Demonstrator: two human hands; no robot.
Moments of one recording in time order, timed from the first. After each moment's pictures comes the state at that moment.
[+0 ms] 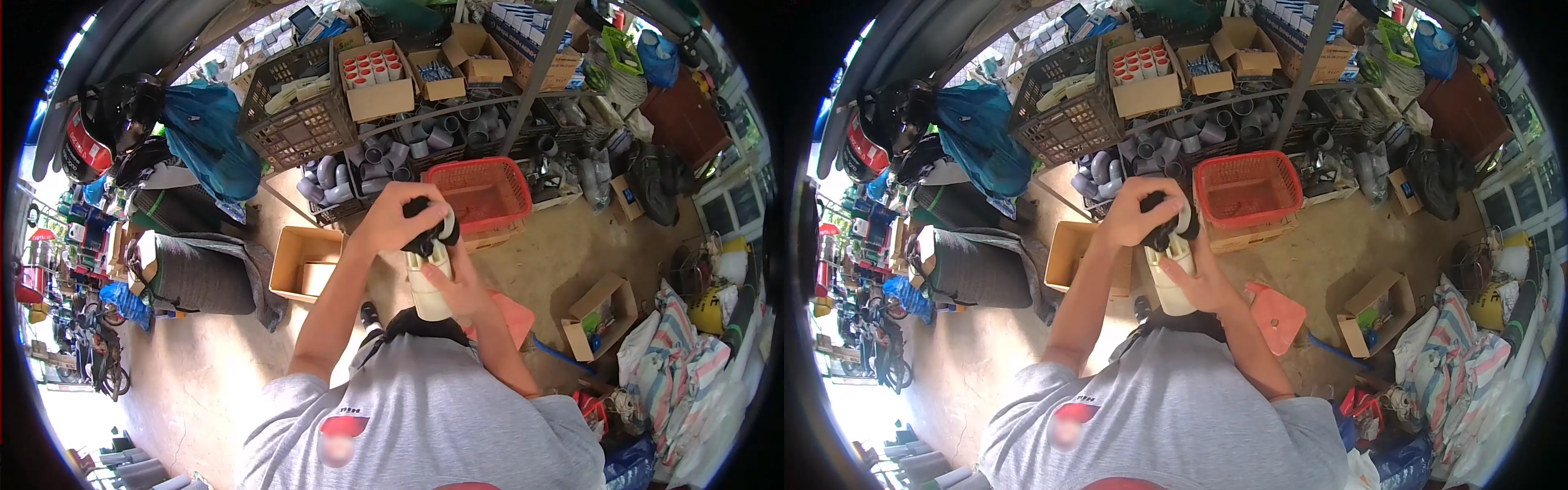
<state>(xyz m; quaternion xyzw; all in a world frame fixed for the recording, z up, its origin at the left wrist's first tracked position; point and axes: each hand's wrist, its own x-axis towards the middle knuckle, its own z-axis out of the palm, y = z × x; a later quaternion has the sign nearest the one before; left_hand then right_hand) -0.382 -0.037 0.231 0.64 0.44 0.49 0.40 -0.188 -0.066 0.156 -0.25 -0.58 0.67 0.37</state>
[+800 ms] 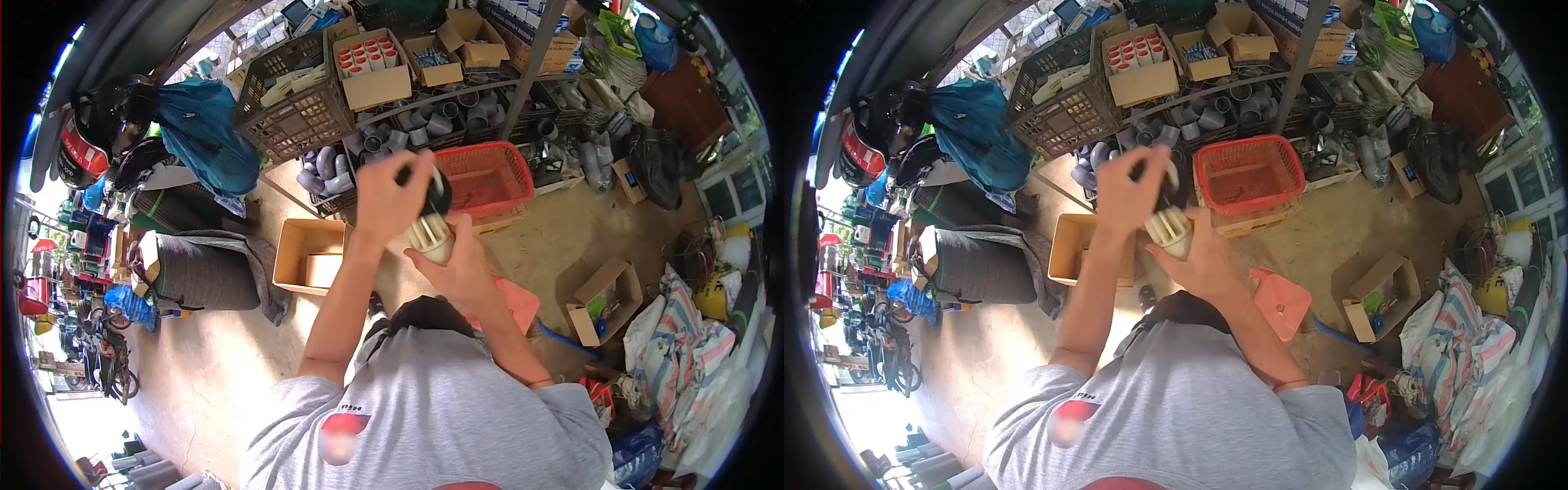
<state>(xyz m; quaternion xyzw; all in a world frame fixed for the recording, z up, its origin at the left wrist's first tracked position) -0.360 -0.043 0.246 0.57 0.63 0.51 0.11 -0.192 -0.067 0.186 -0.36 -0.74 0.44 0.37</state>
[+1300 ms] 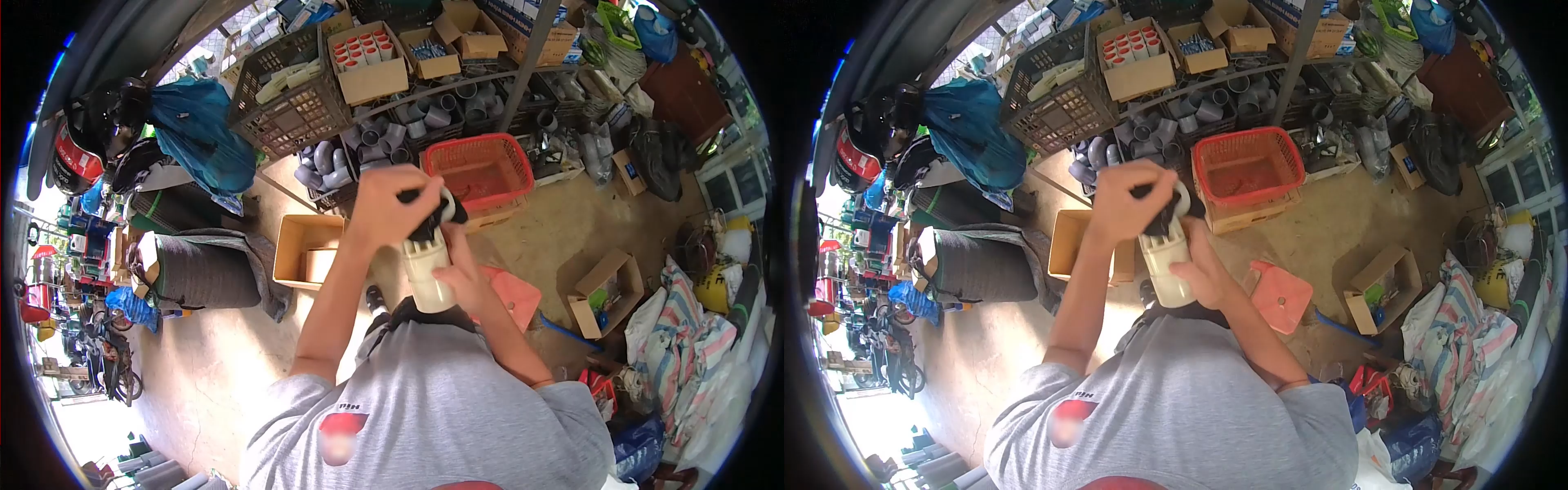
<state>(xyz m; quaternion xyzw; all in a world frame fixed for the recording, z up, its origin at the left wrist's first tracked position) -0.368 -0.054 0.241 0.67 0.54 0.48 0.18 -0.181 -0.071 0.149 -0.20 -0.62 0.67 0.36</state>
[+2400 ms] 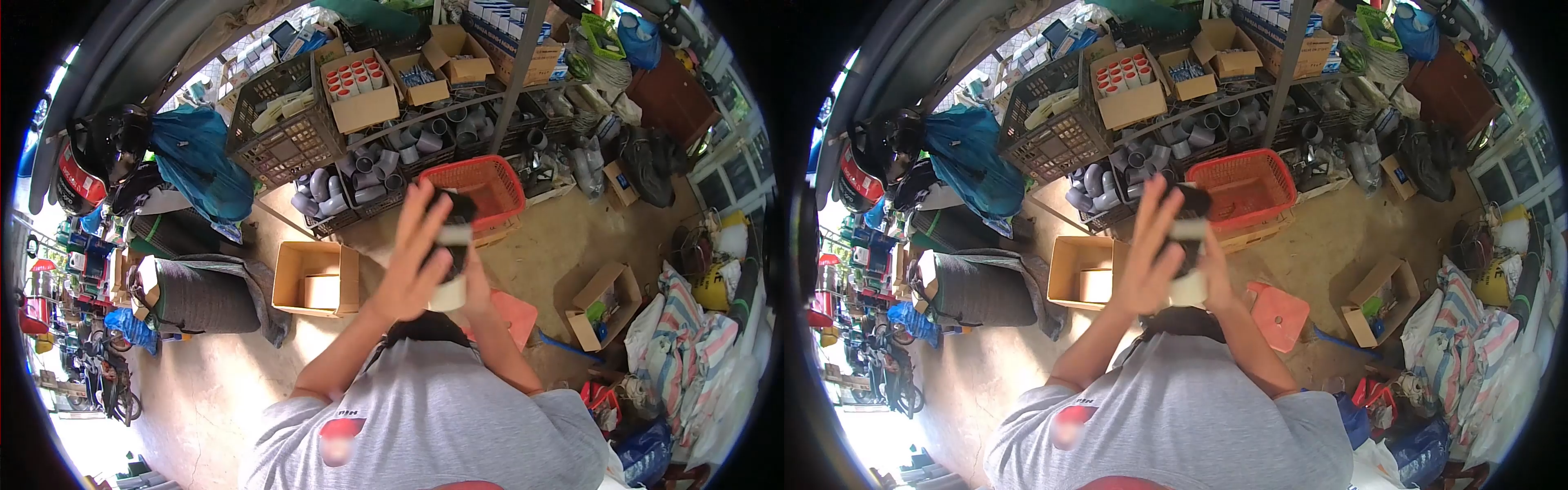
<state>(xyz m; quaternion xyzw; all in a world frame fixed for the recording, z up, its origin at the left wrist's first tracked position) -0.323 -0.088 0.229 0.71 0.48 0.49 0.16 -0.182 -0.056 0.140 -0.20 -0.35 0.80 0.45</state>
